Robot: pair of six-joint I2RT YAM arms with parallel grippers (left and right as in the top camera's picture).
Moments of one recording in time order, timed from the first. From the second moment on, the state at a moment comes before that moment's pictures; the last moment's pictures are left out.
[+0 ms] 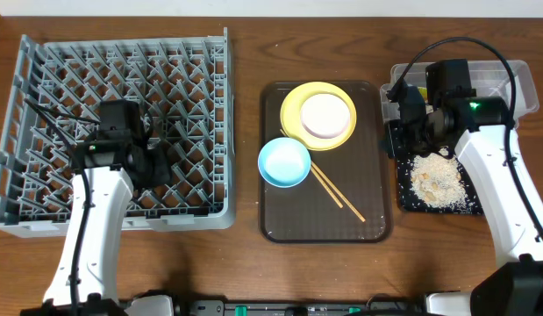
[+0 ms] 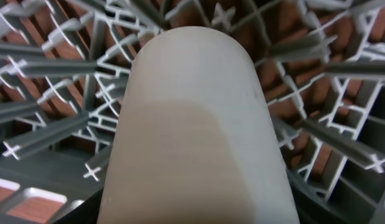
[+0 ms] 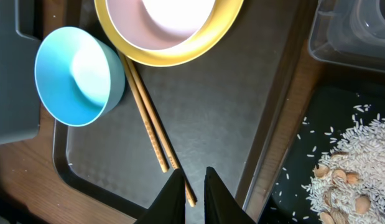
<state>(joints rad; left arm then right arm) 0.11 1.37 1.04 -1.00 -0.08 -0.19 0.08 1.56 1.33 -1.05 -0.33 -0.06</state>
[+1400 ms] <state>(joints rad) -0.42 1.42 1.09 -0.66 0.10 -0.20 0.08 1.56 1.33 -1.10 -0.23 0.02</state>
